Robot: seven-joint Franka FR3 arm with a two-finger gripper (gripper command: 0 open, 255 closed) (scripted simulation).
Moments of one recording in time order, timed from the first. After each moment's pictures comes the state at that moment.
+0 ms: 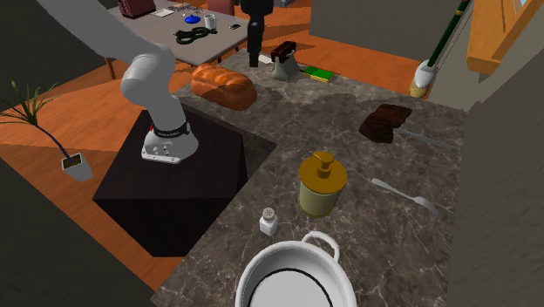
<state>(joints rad) -0.02 -0.62 -0.13 -2.26 -0.11 1.57 -0.06</state>
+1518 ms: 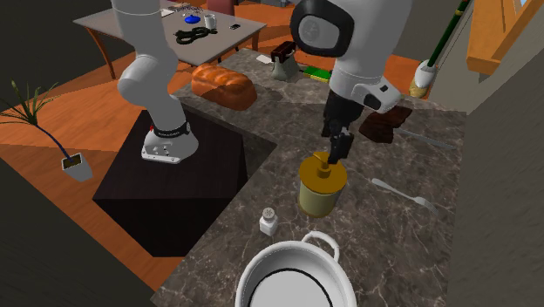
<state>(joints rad) -0.12 0.19 -0.39 -1.77 -0.01 1.88 -0.50</state>
